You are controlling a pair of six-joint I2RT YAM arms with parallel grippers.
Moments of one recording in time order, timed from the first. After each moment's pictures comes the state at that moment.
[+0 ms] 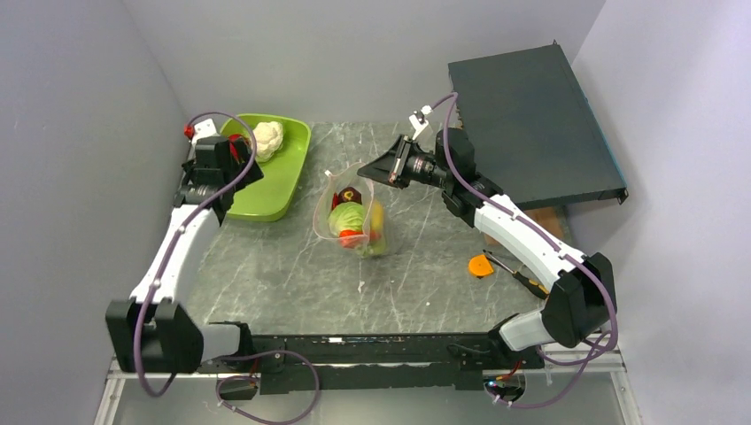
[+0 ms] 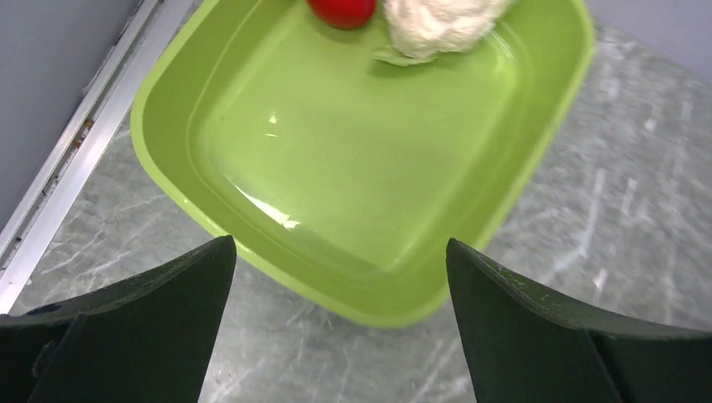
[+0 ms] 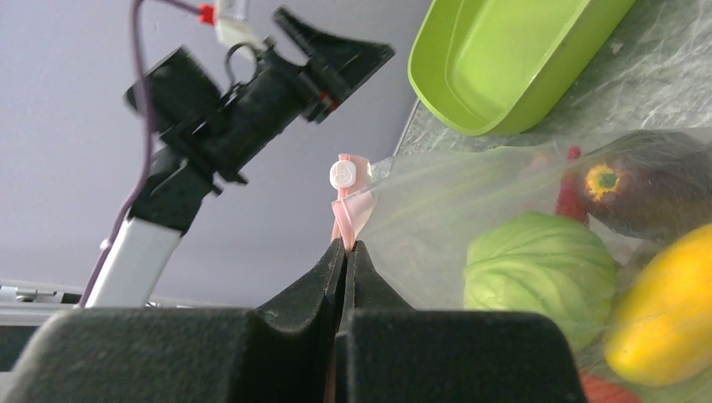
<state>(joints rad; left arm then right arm) -0.06 1.20 1.09 -0.44 -0.29 -0.41 0.54 1.42 1.18 0.10 -0.56 0.99</state>
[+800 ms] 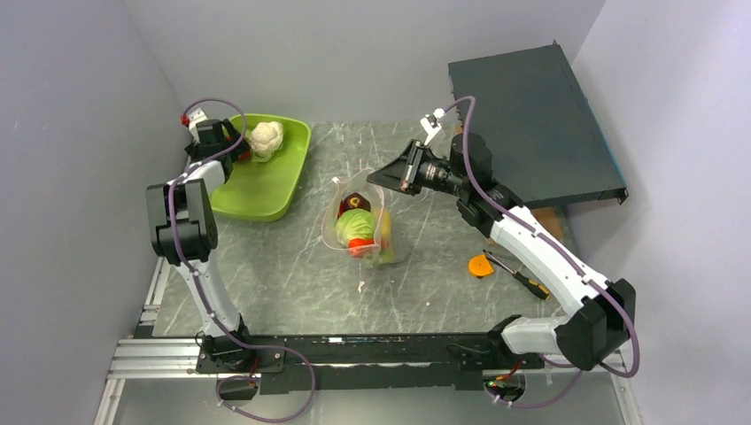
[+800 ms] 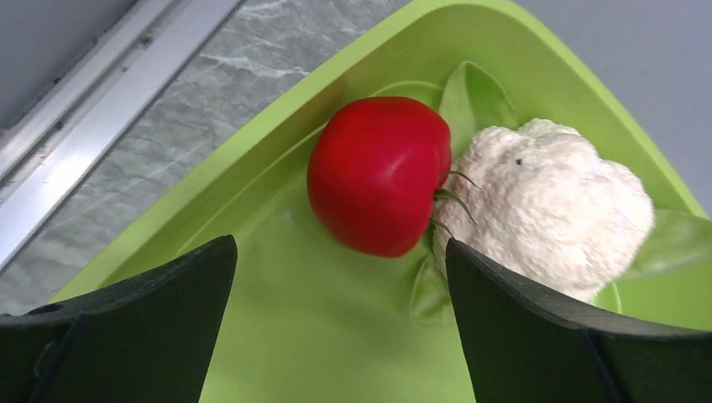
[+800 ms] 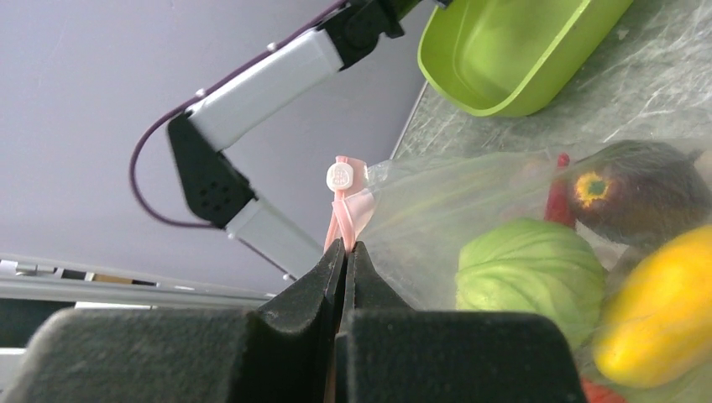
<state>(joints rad) 0.16 2.00 1.38 0.13 -0.19 -0.46 0.54 1.29 1.16 -0.02 -0.56 0.96</state>
